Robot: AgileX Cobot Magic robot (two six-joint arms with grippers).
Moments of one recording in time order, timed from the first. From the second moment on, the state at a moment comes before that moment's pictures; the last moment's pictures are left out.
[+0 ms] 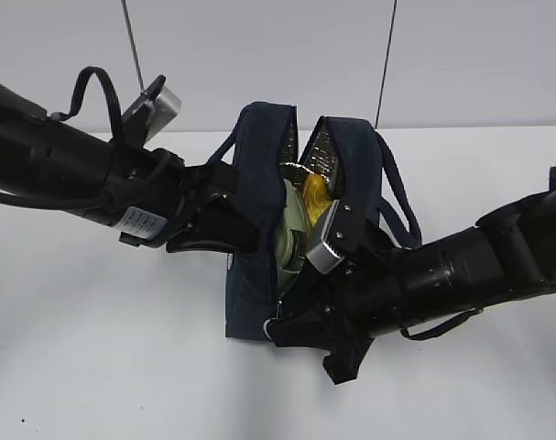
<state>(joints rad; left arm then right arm) -0.42 1.67 -0.98 -1.21 0.74 0.77 0.32 1.90 -0.80 1.69 0.81 -2.26</state>
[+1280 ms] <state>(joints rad) -0.42 1.67 -0.98 -1.21 0.80 0.82 0.32 1.62 -0.80 1.39 0.73 -1.89</state>
